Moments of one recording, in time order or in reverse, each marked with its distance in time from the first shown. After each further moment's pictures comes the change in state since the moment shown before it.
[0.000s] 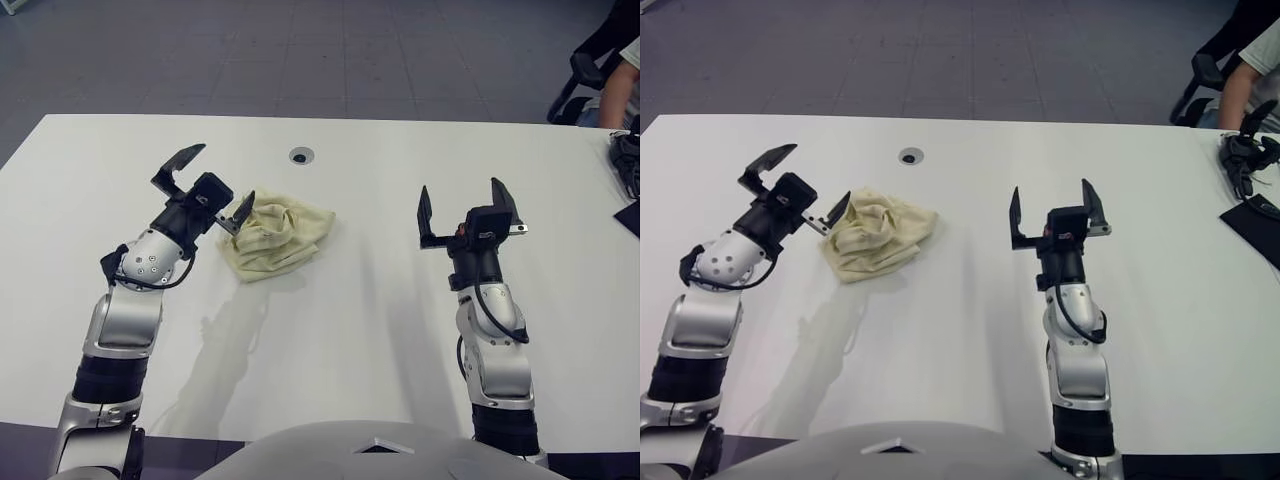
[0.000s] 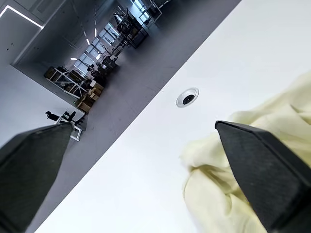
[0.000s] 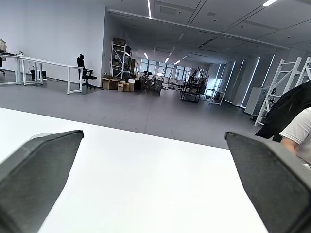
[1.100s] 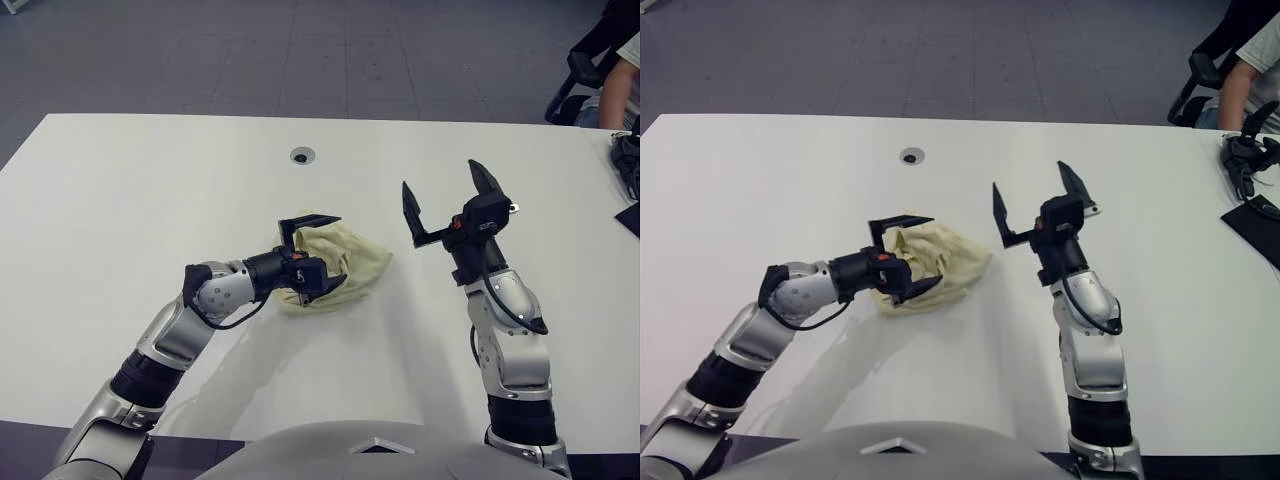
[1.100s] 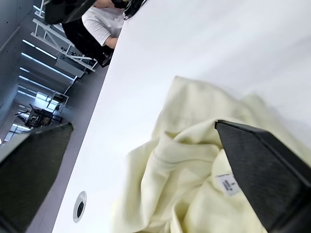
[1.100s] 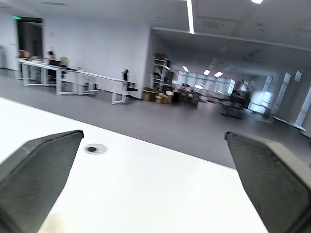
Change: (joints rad) left arm -0.046 -0.025 -0.372 -0.033 0.045 -0.334 -0.248; right arm -0.061 -0.153 0.023 -0.029 0.139 -0.031 0.280
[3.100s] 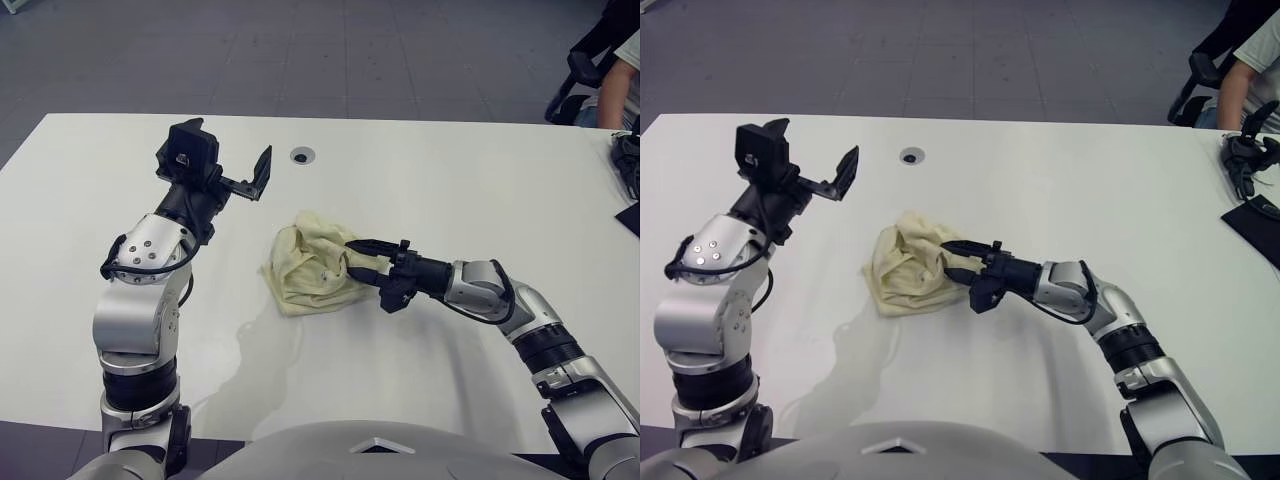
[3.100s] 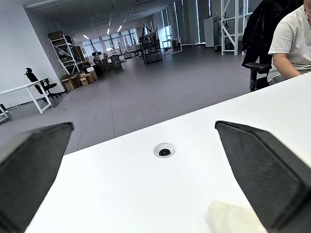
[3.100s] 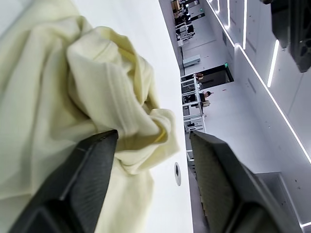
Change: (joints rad) left arm -0.063 -0.222 0.486 -0.381 -0.422 0.907 0.424; right arm -0.338 -0.359 0.350 0.712 -0.626 -0.959 0.059
